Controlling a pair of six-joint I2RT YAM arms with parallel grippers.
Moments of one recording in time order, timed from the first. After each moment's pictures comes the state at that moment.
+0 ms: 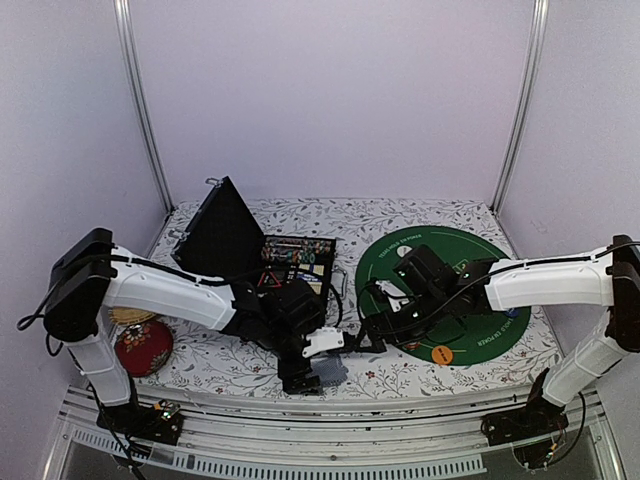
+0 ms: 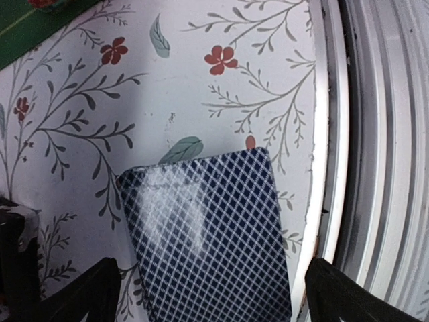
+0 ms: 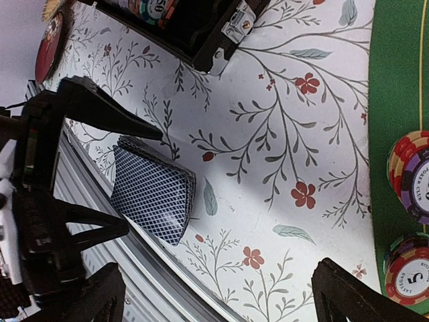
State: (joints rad) left arm -1.11 1.76 1.03 -0.38 0.21 0.30; right arm 0.91 1.52 0.90 -0.37 -0.33 0.53
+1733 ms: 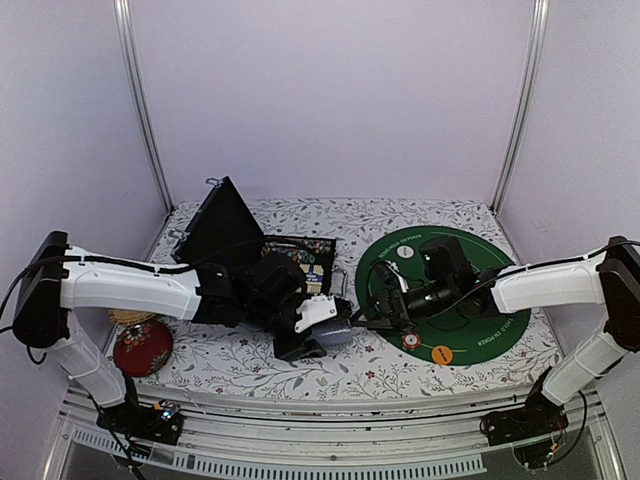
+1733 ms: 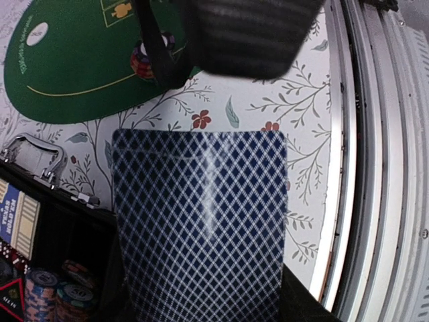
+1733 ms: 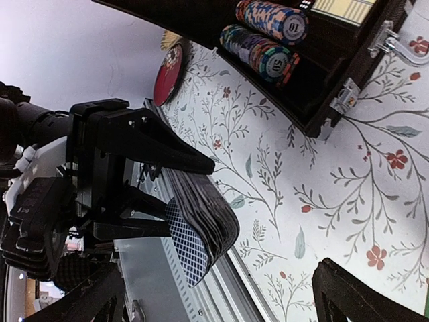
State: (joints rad) left arm -1.08 1.60 1.01 -0.31 0.13 0.28; right arm 0.75 1.50 0.74 0.12 -0.74 0.65
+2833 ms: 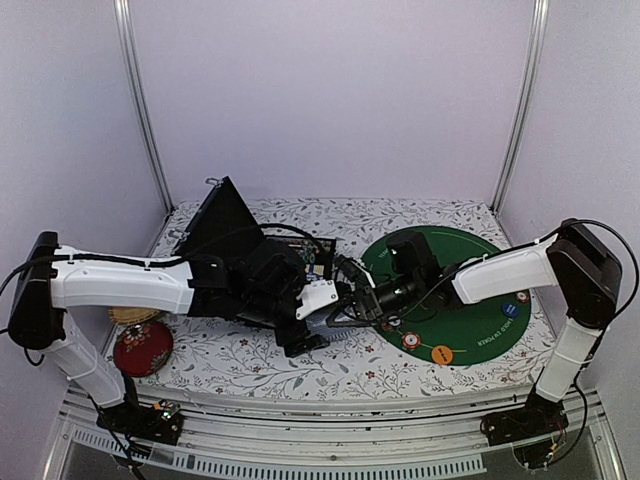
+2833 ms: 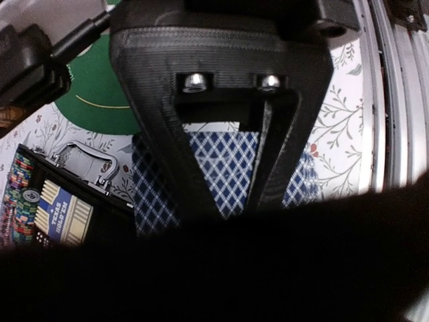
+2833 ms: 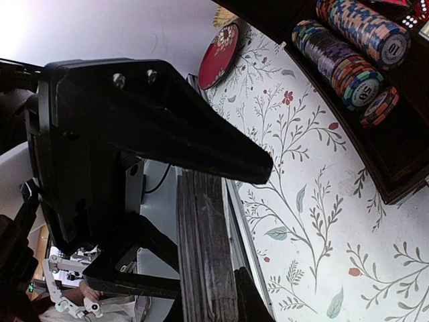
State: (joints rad) left arm -1.08 1.57 1.06 -0.34 -0.02 0.30; right arm 0.81 1.77 0.94 0.27 -0.94 0.62
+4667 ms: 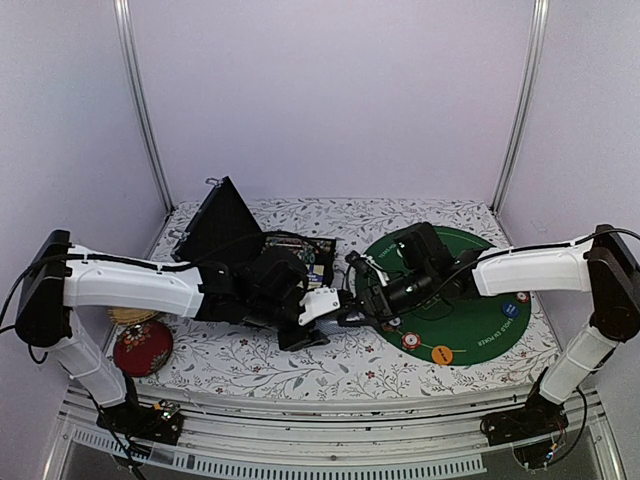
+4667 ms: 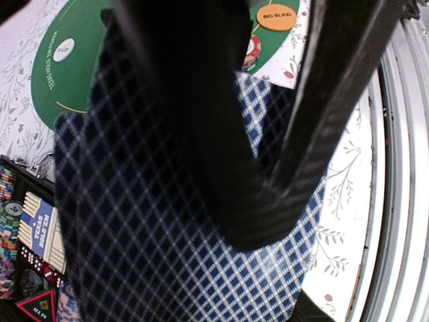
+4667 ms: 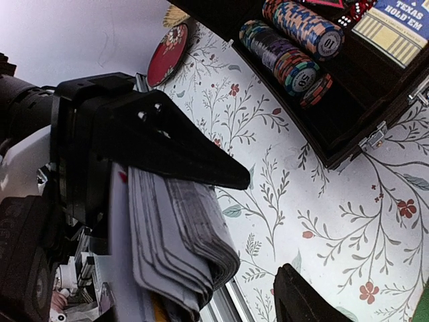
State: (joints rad) left arm -1.07 1.61 1.02 -0.26 0.05 0.34; right arm 0.82 1.63 0.96 -0.08 -0.73 0.43
